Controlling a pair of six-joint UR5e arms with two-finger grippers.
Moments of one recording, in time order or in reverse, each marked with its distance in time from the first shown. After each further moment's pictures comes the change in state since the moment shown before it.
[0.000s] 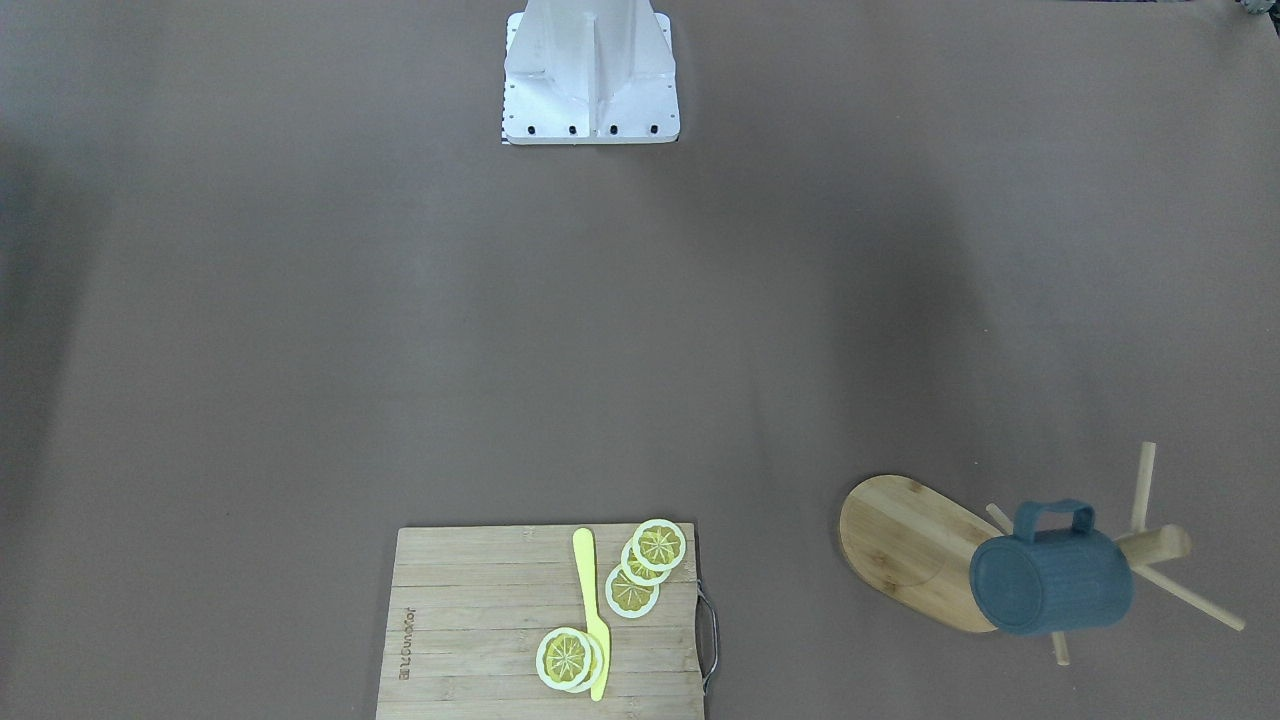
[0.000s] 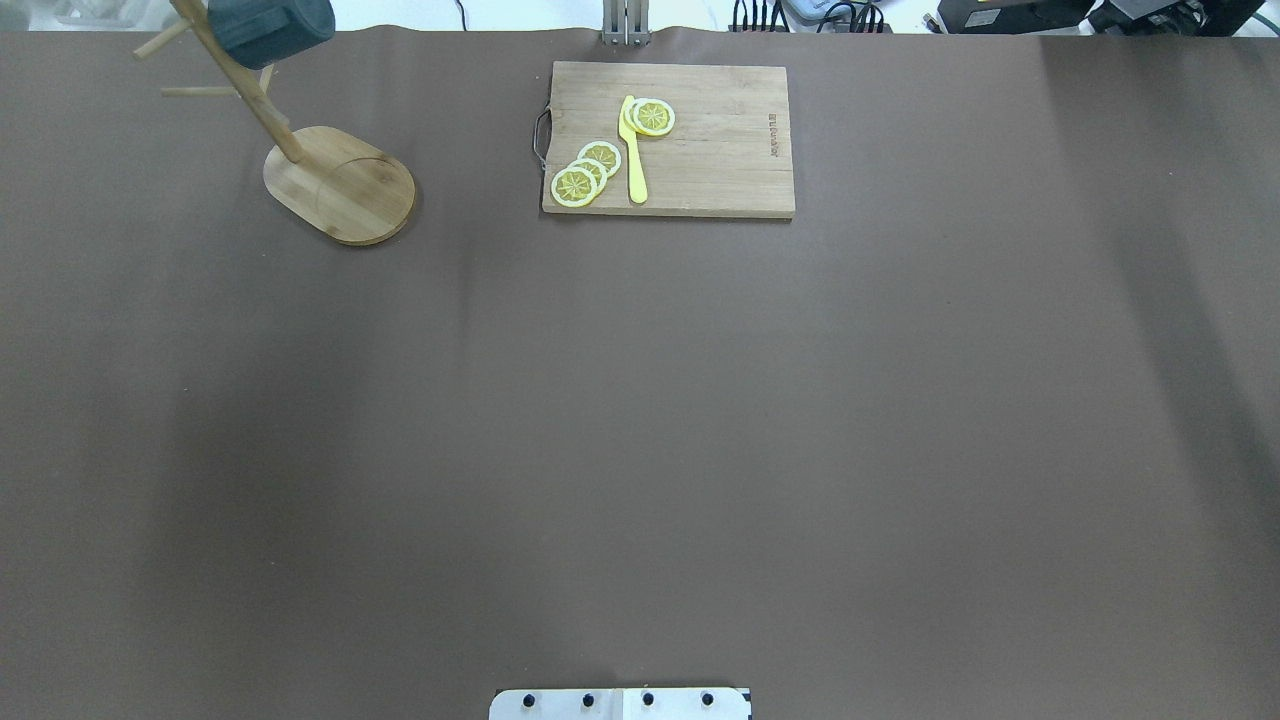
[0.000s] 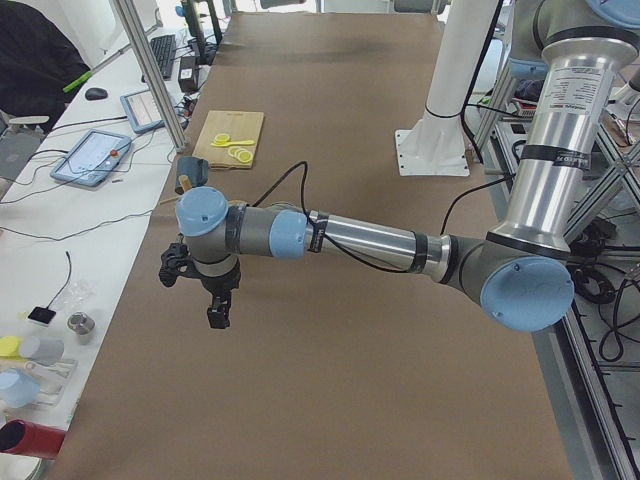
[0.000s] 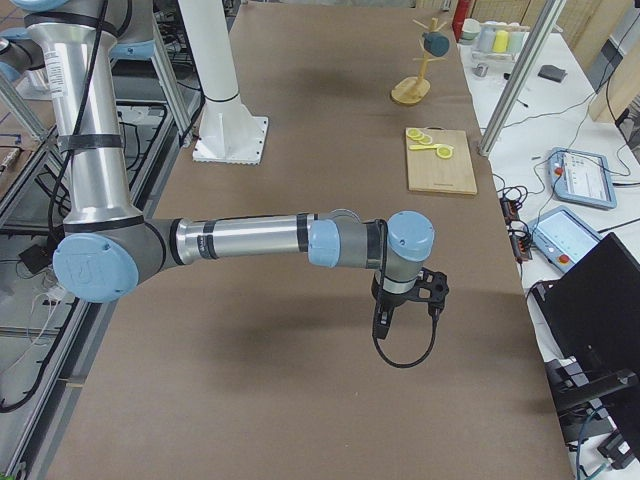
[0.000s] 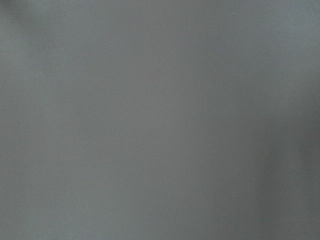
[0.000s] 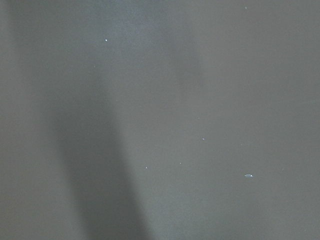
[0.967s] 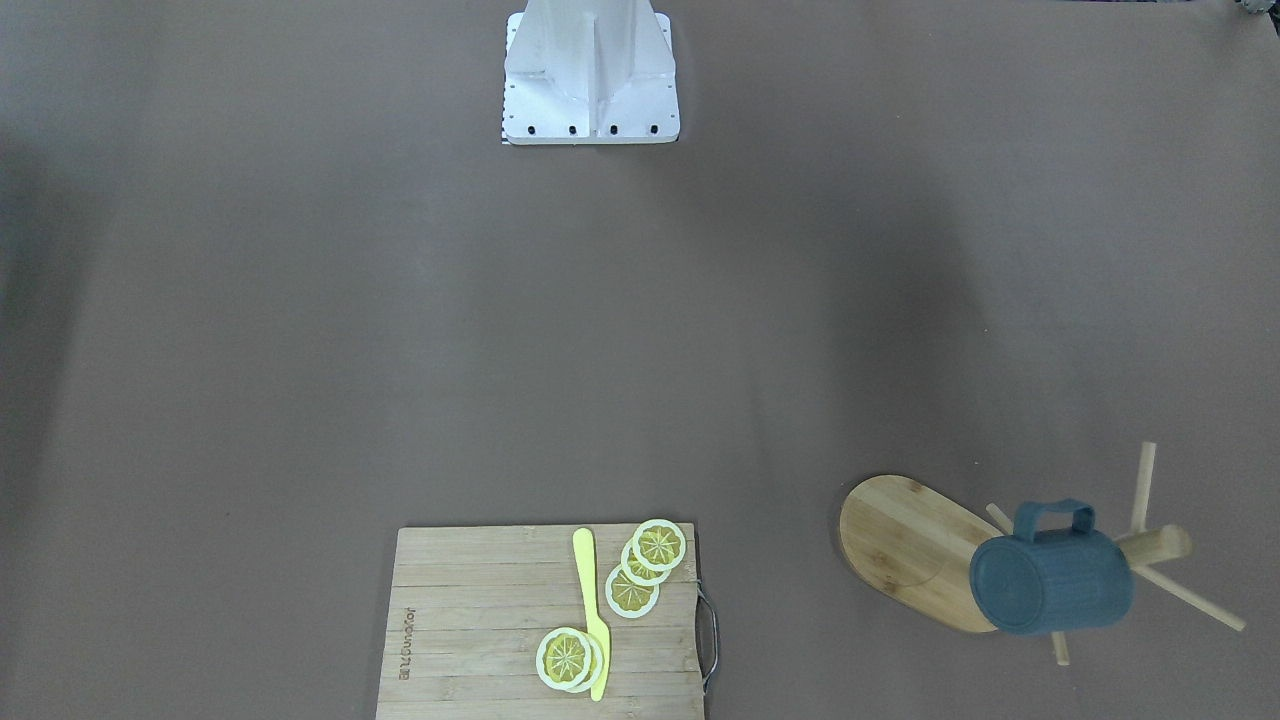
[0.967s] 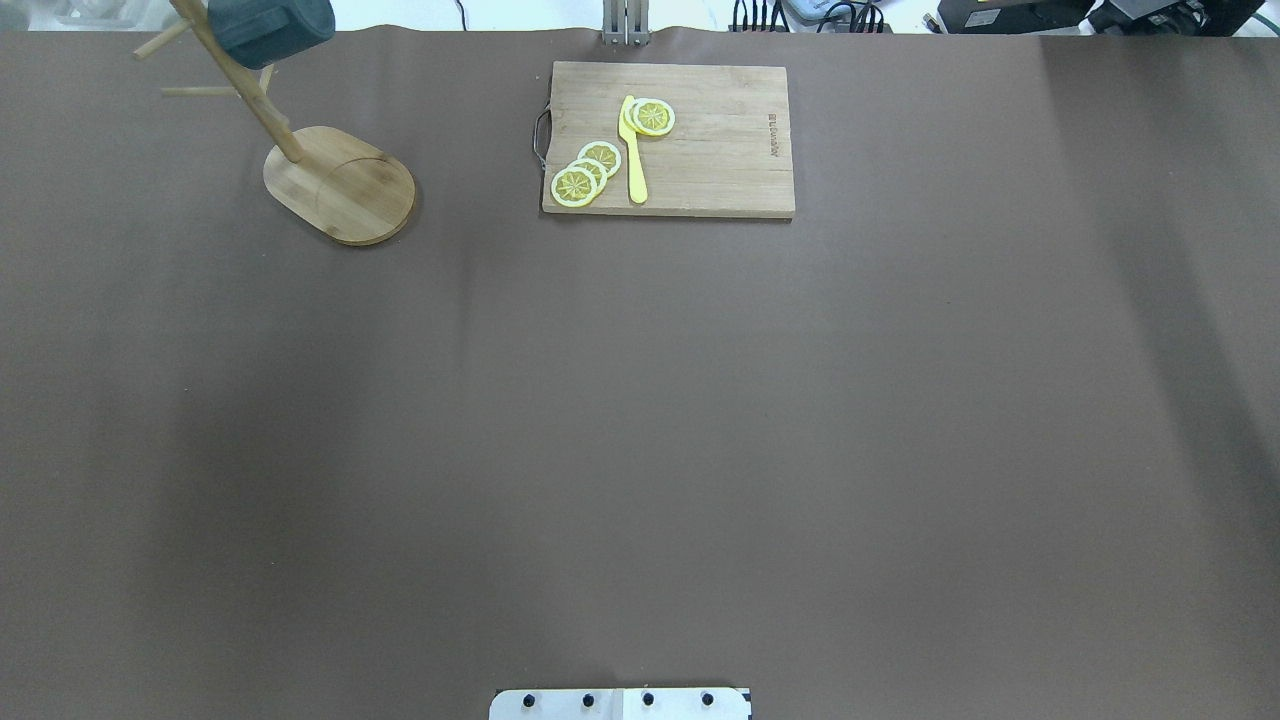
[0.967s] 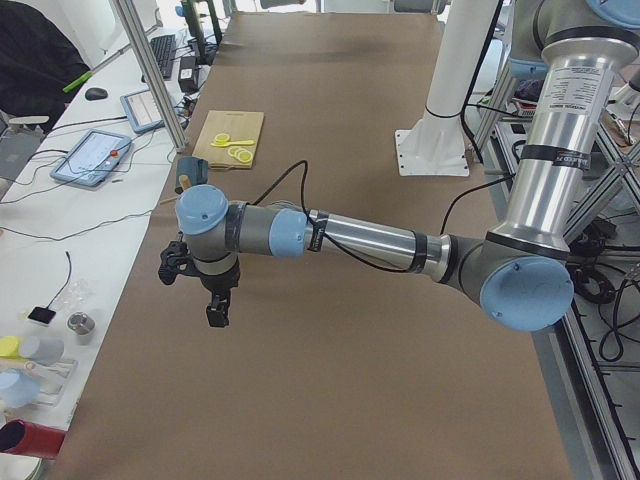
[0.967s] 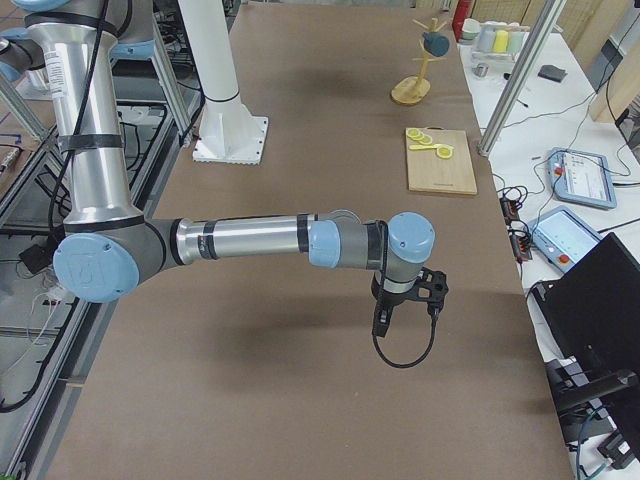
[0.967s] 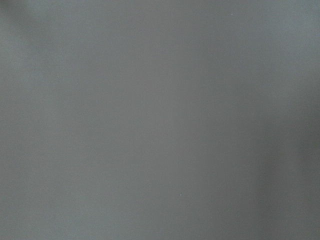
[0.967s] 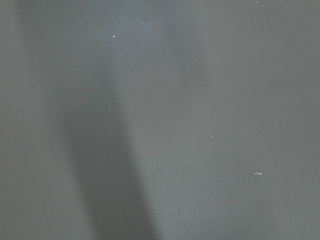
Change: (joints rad) left arm 0.000 -0.001 -0.004 -0.002 0.000 0.000; right arm -0.002 0.000 -0.007 0.000 0.022 -0.005
